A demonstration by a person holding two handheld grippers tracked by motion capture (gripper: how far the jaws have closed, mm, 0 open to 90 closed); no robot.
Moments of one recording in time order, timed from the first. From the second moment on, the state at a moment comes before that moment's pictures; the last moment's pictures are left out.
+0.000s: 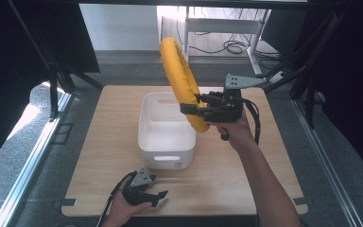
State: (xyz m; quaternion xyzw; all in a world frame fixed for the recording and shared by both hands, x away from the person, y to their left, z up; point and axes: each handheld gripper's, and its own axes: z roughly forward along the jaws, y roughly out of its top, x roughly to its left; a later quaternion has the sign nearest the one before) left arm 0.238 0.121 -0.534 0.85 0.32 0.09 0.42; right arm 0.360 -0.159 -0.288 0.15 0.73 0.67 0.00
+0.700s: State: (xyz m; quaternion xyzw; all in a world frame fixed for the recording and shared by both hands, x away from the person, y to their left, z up) left arm 0.238 0.122 -0.533 0.85 0.32 0.09 0.42; right arm 0.360 -0.130 -0.296 0.14 0.74 0.66 -0.03
